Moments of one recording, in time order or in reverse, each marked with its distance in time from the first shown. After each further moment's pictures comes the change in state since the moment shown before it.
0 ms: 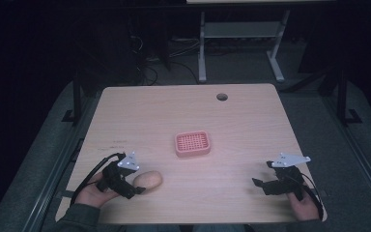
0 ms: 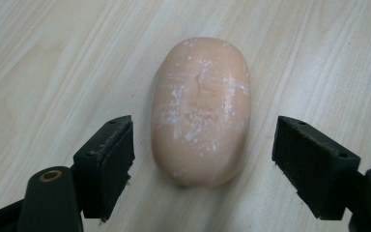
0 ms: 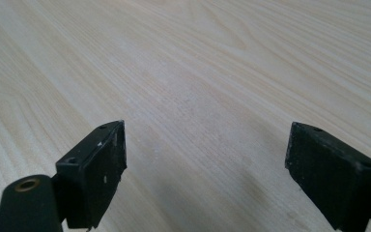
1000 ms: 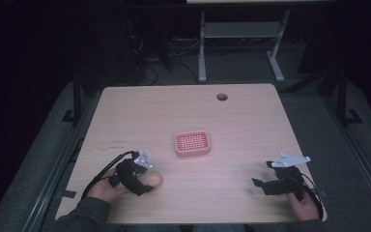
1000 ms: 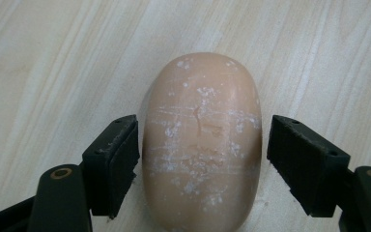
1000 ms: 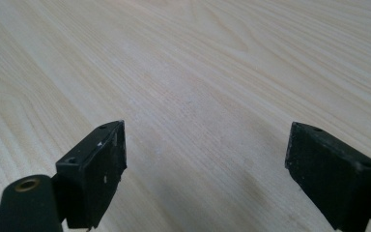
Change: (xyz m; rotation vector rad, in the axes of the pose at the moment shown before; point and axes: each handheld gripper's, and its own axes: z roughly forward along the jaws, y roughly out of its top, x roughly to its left) left arm 0.002 0.021 0.028 0.081 -0.028 0.020; right arm 0.001 0.000 0.000 -0.003 0.004 -0.003
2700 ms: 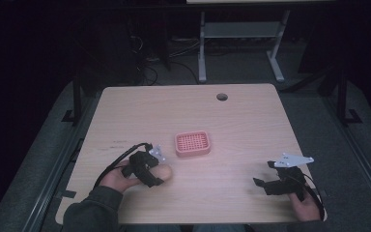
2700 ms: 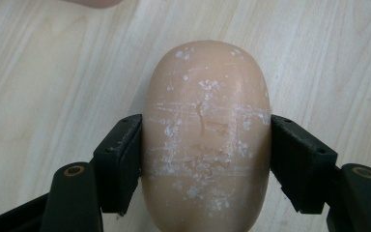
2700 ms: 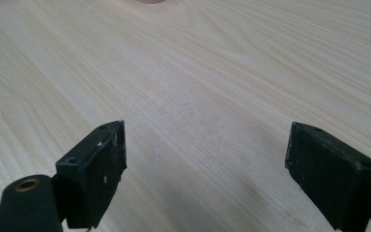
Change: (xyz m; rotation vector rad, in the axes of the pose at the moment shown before) left arm 0.008 0.044 0.009 0.036 -0.039 0.044; right arm -0.002 -0.002 -0.004 -0.020 0.006 0.029
